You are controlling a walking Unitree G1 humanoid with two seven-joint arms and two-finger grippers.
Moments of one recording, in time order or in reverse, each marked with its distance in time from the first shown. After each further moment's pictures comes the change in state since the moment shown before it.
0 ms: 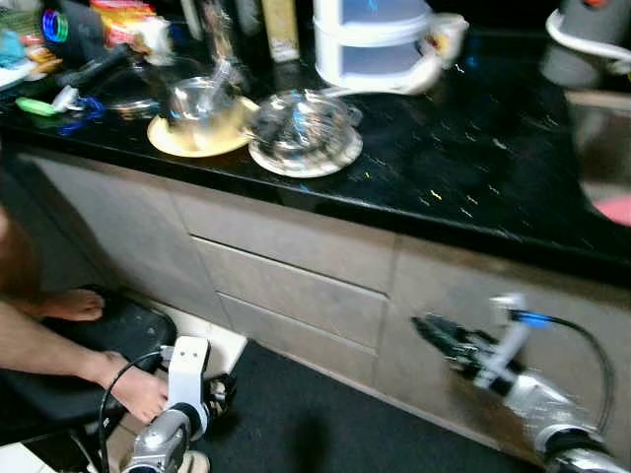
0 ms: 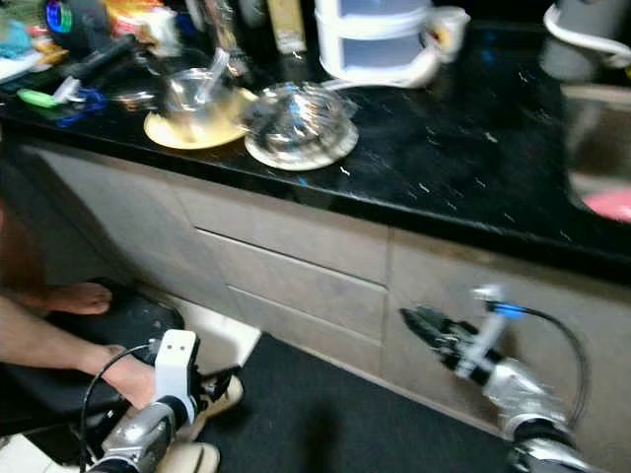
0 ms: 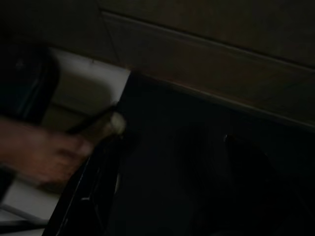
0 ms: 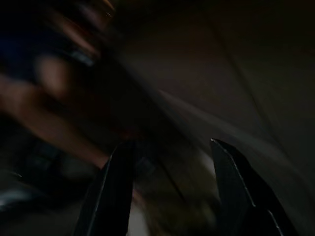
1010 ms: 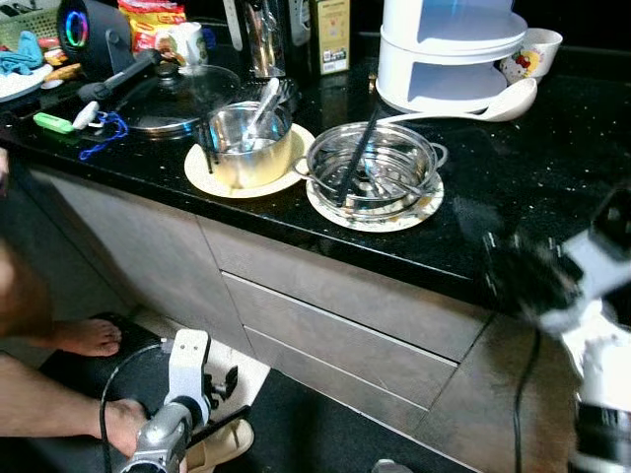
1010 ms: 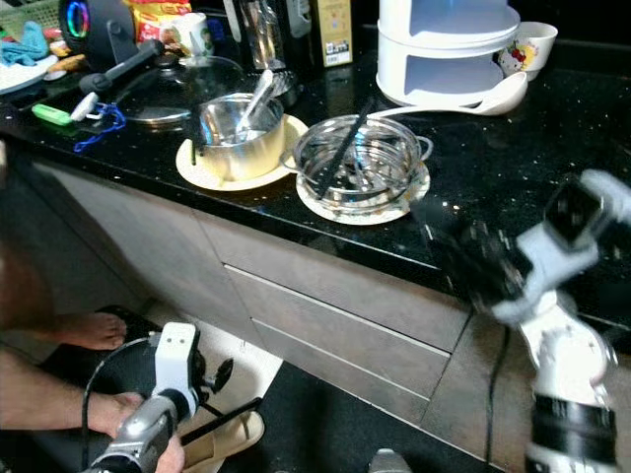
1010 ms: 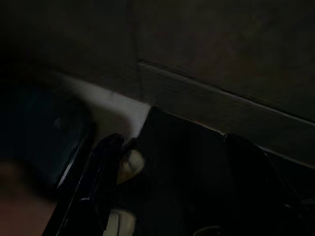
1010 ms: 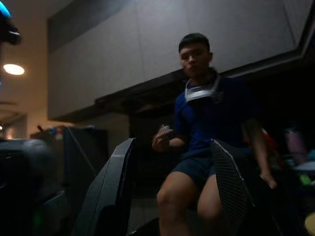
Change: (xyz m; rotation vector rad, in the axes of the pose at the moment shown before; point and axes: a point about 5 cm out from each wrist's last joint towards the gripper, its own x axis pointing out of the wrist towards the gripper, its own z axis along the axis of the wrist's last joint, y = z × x) left arm 0.008 -0.017 0.014 0.005 -0.061 -0.055; right arm 0.041 0.137 0.128 -0.183 -0.351 0.789
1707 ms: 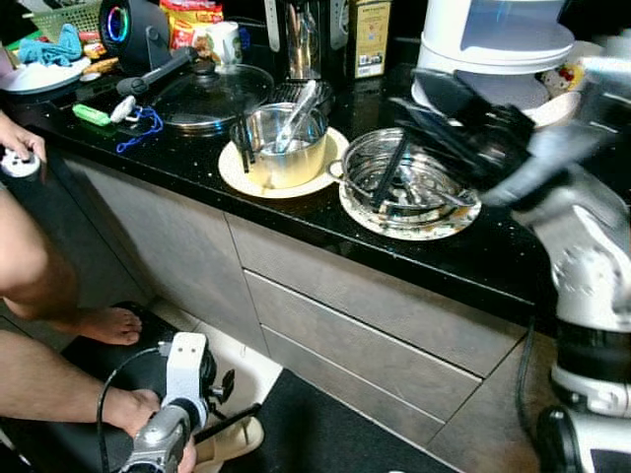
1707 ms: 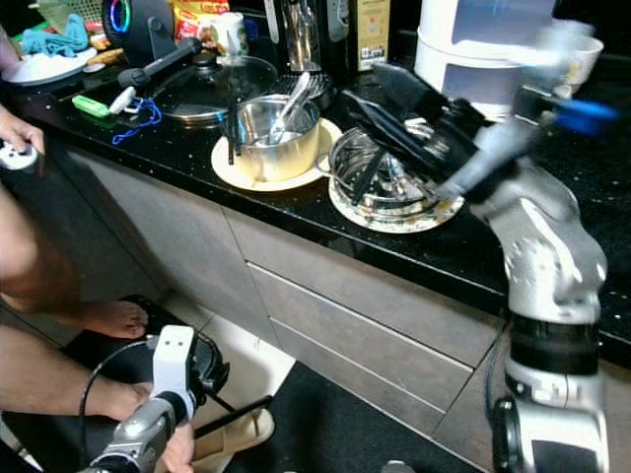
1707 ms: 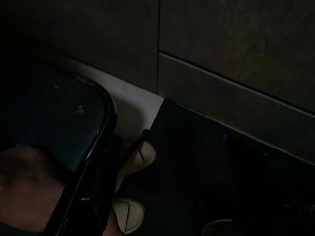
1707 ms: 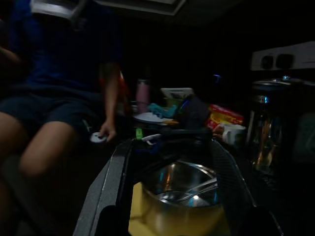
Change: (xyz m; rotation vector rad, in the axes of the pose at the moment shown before) left arm 0.000 0.002 -0.002 0.000 0.028 0.026; right arm 0.080 -0.055 0.037 -0.572 0.356 -0.478
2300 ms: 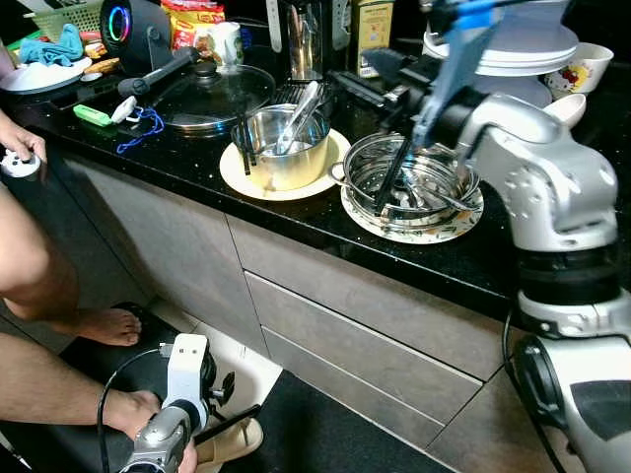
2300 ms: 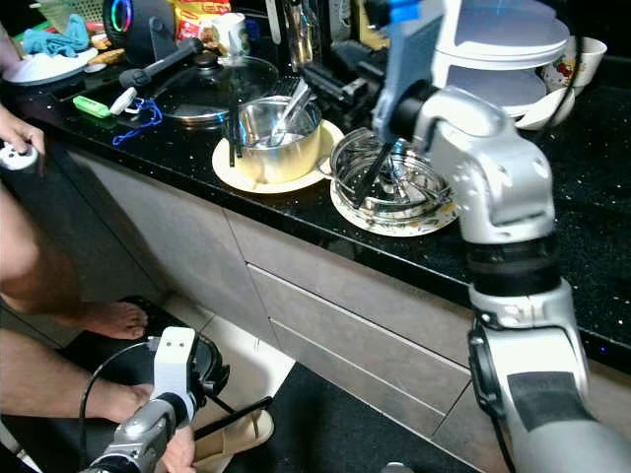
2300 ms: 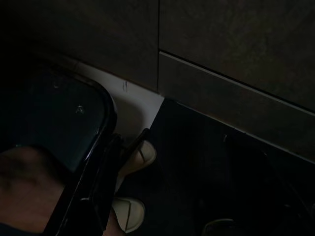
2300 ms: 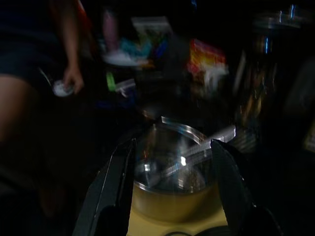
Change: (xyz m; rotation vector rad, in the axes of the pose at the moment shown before) left arm 0.000 0.001 -0.001 0.003 0.010 0.007; right arm 0.068 0.007 -0.007 -0.010 0.386 -0.154
